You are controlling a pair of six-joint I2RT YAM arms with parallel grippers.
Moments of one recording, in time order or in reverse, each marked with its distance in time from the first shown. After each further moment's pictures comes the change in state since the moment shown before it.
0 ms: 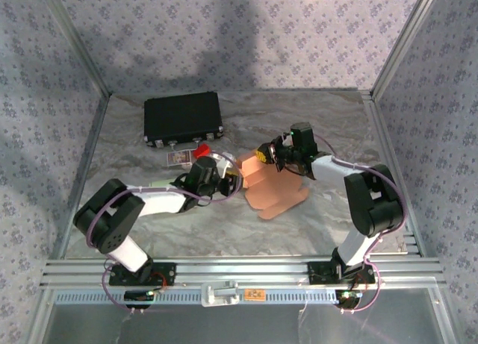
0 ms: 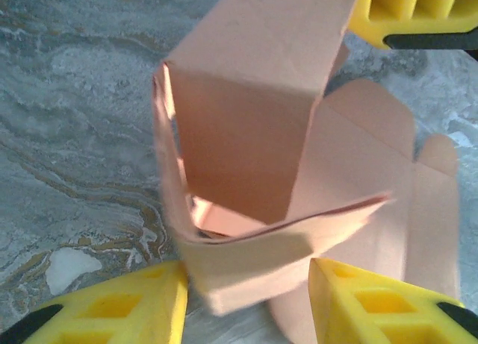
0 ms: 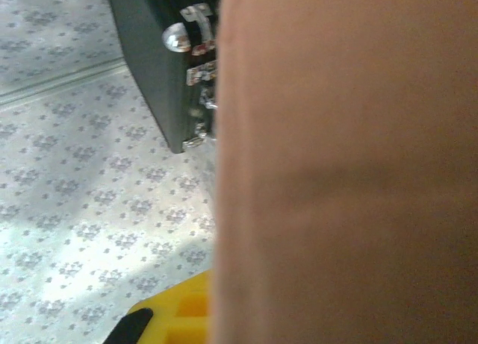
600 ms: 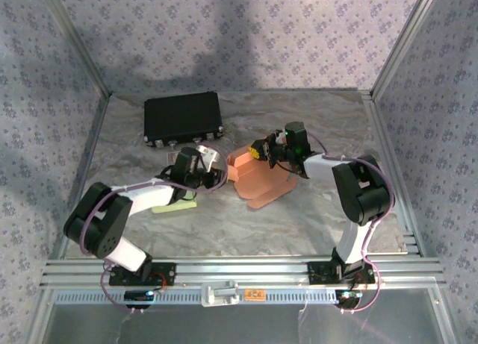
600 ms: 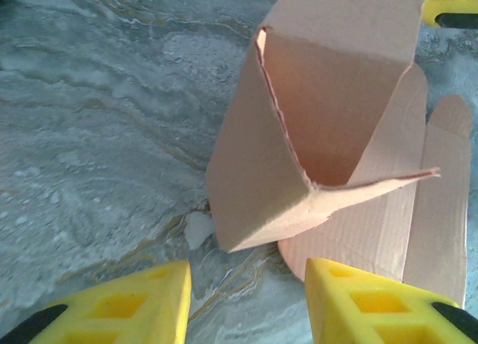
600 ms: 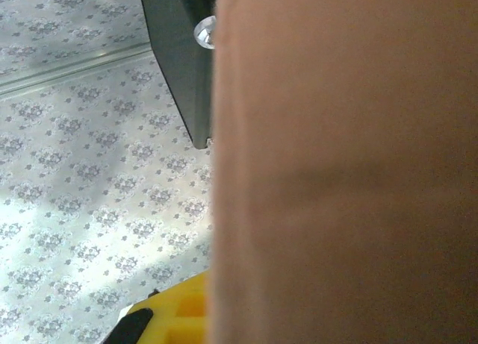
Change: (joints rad) left arm 0.169 -0.027 0.042 -0.196 0.097 0.146; right arm 0.026 0.132 0.031 0.209 -0.031 0.049
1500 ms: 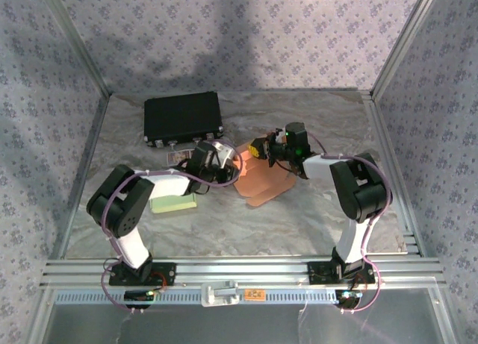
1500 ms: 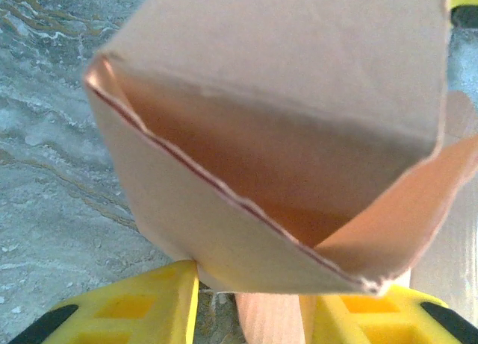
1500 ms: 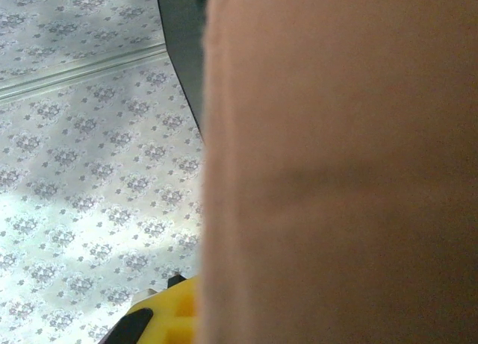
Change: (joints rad) left arm -0.064 0.190 0.135 0.037 -0.014 0.005; right arm -0.005 0.032 -0.018 0.101 -0.007 0.029
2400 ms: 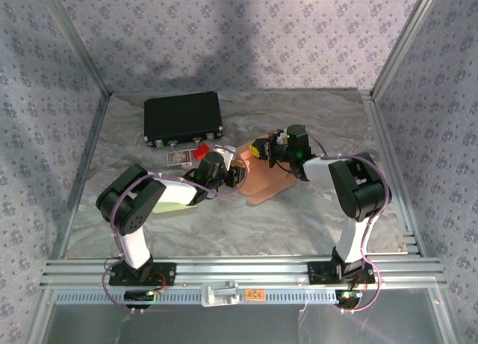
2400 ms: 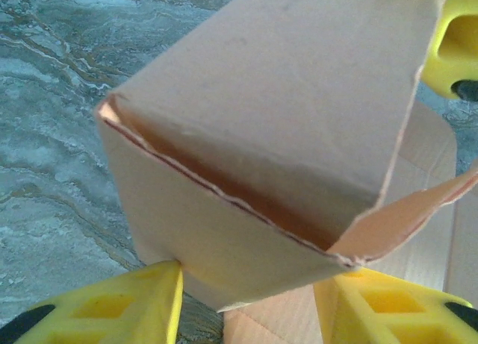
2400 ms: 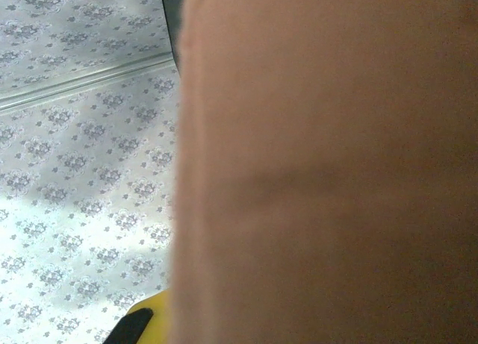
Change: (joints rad) left arm -0.093 0.056 -0.071 0.286 -0.258 -0.120; right arm -0.003 0.014 -0.023 0.074 0.013 0.030
